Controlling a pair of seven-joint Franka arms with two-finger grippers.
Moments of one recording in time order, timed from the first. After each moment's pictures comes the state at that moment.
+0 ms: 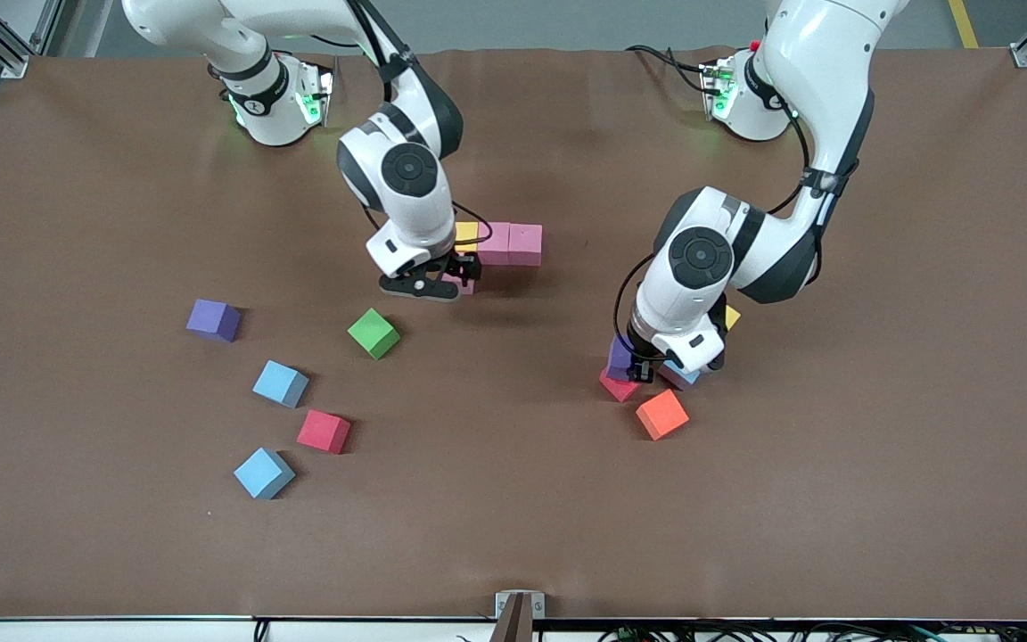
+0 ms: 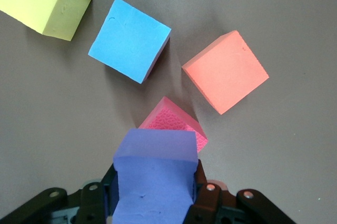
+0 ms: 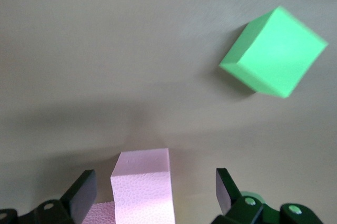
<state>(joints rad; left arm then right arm) -0.42 0.50 -0.10 -1.75 0.04 2.30 -1.94 0.81 0.33 -0.11 -2.02 0.03 2.31 0.84</state>
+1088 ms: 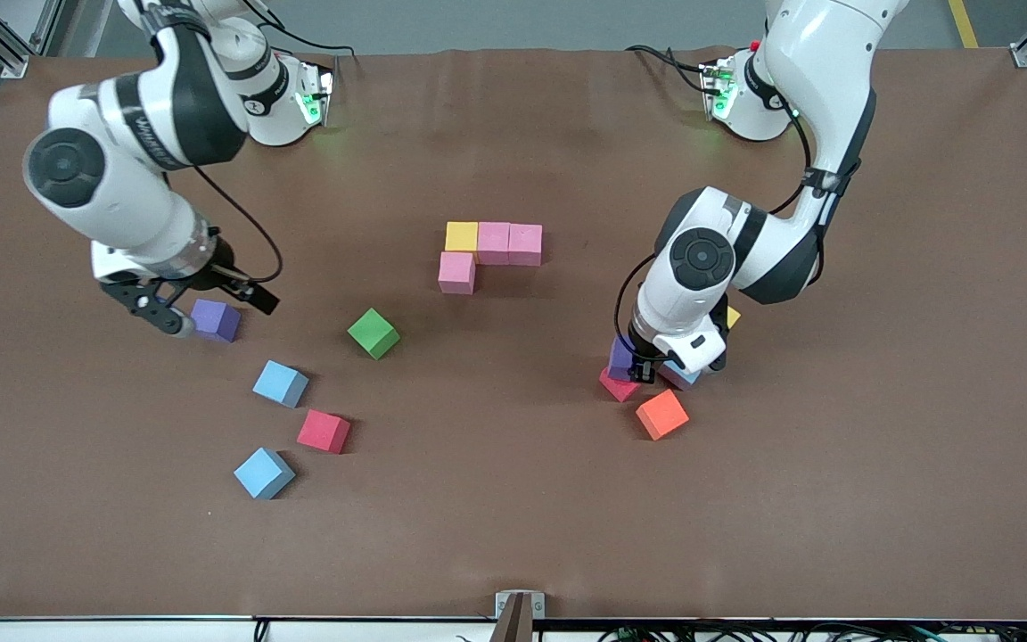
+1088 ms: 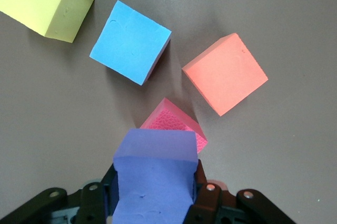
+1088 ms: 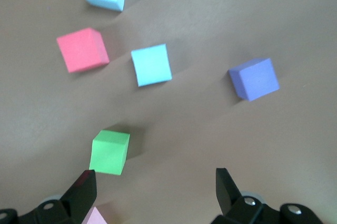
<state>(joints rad) -0.42 0.50 -0.10 -1.74 0.04 2.29 -1.94 0.34 0.06 -0.13 -1.94 0.02 1.93 0.77</state>
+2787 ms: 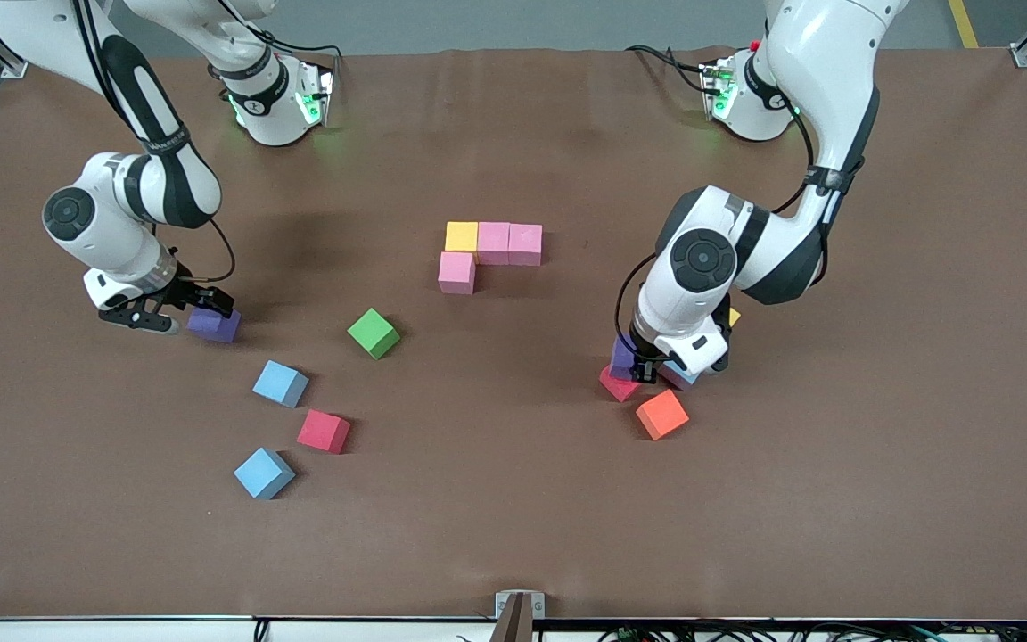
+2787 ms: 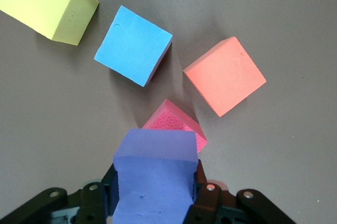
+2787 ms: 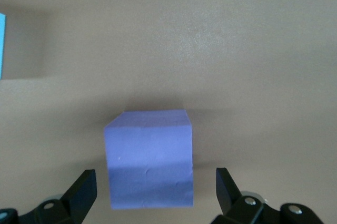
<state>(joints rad) -0.42 0.50 -0.10 -1.71 0.04 2.25 -1.94 0.01 0.20 -0.12 -2.48 0.02 2.70 0.06</state>
